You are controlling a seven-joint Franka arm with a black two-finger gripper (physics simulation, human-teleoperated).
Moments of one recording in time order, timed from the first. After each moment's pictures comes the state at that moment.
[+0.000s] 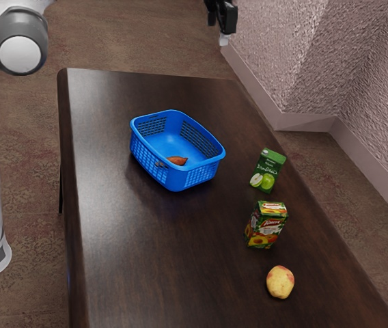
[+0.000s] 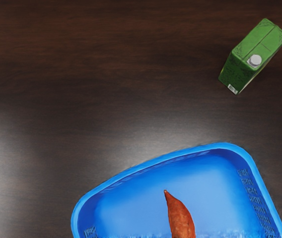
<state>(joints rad) 0.15 0.06 0.01 -1.10 0.08 1.36 0.13</state>
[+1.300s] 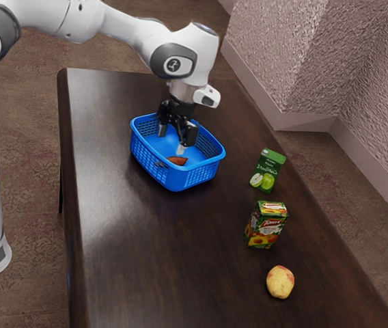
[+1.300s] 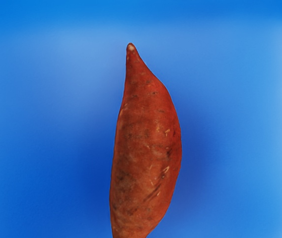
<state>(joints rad) 0.08 -0.14 0.09 -2.10 -0.03 1.87 -0.18</state>
